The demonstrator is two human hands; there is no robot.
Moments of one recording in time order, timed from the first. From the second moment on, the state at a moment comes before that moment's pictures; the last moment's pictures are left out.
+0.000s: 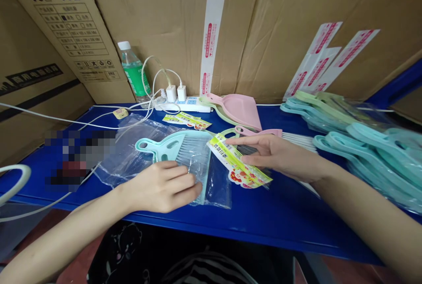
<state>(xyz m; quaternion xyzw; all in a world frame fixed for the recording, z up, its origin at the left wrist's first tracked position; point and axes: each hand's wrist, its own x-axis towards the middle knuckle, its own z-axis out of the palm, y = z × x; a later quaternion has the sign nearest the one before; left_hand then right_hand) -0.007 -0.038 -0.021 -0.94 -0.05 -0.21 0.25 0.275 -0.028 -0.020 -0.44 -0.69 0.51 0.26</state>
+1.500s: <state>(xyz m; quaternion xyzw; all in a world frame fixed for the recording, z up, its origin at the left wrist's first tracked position) -0.008 -0.037 -0.022 -0.94 -0.04 -0.22 0.25 0.250 -0.038 -0.035 -0.28 -0.90 0.11 0.32</state>
